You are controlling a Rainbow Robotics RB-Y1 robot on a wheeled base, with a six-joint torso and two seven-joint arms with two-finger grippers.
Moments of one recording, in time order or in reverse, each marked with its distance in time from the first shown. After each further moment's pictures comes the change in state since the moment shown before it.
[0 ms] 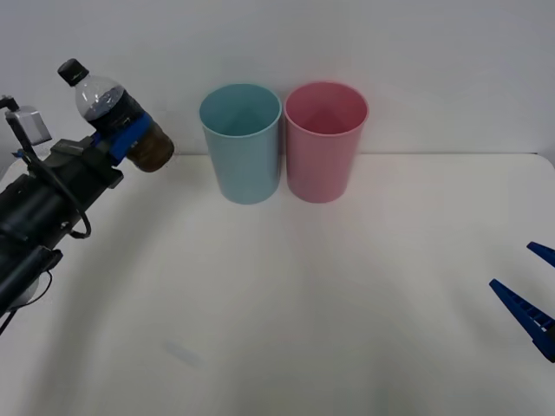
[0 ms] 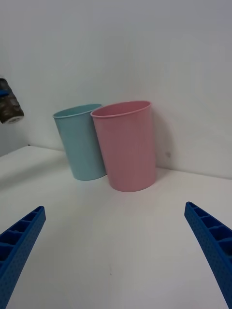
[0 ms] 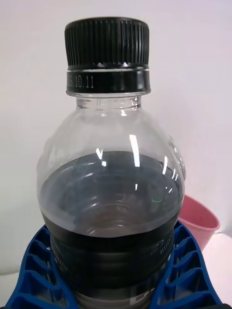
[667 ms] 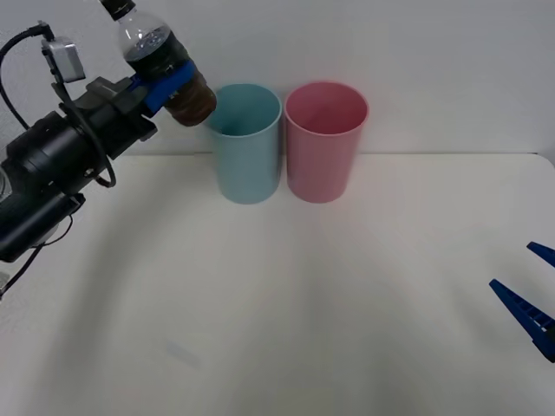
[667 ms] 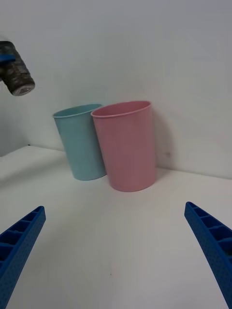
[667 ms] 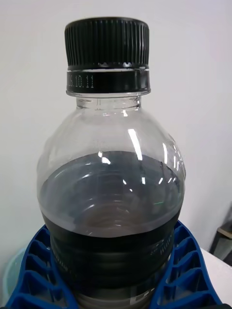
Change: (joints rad) right arm 0.000 0.000 0.000 0.000 0.000 0.000 0.000; left arm -0.251 0.005 -0.055 0.082 -0.054 -0.134 0.015
